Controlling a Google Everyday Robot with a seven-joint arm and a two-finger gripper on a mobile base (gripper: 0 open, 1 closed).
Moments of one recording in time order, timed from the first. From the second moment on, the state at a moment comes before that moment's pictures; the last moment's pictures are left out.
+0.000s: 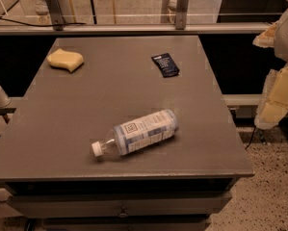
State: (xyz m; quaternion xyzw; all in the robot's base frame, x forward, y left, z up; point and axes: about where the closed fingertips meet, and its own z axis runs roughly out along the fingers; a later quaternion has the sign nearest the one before) arm 0.438 -0.217 0.976 -0.60 0.78 -0.03 0.16
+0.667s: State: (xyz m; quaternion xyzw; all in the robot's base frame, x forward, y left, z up) arm 0.439 -0.214 0.975 -0.61 0.78 -0.03 0.17
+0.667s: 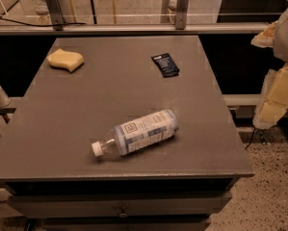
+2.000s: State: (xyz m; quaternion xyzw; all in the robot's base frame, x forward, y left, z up) arm 0.423 -0.089 0.897 -0.69 0.70 0.07 0.20
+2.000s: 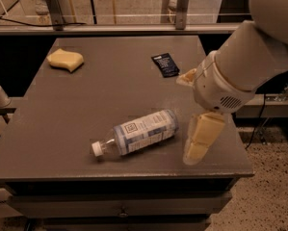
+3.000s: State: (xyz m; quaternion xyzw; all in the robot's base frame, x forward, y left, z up) arm 0.427 -0.010 0.851 -0.72 0.65 0.11 0.21
